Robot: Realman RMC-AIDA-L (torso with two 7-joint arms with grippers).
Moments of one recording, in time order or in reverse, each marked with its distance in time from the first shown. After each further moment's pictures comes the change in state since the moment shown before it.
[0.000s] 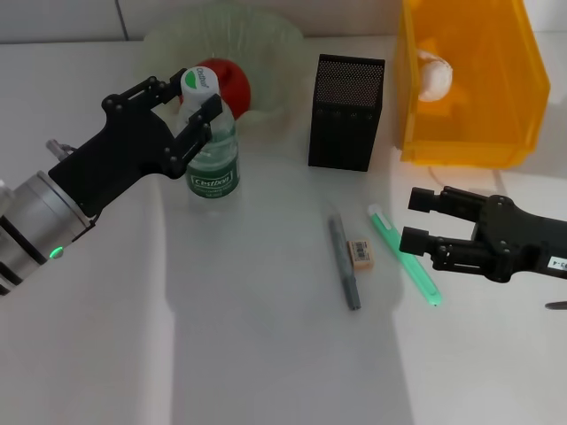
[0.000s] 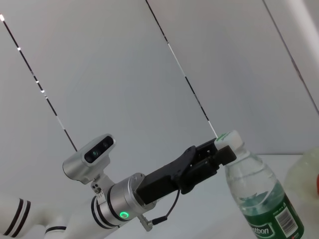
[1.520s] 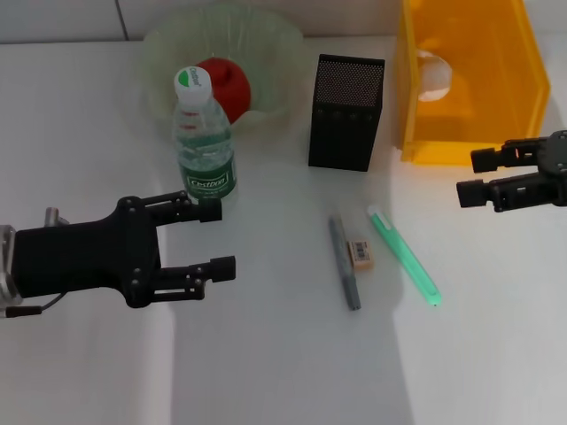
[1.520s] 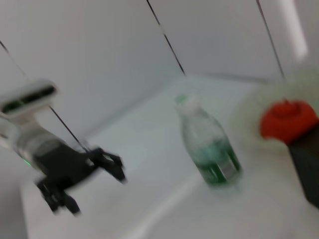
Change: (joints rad) left arm 0.067 0.141 -0.023 0.280 0.558 0.349 -0.645; right arm 0.074 -0.045 -0.075 -0.663 -0.210 -0.107 0.673
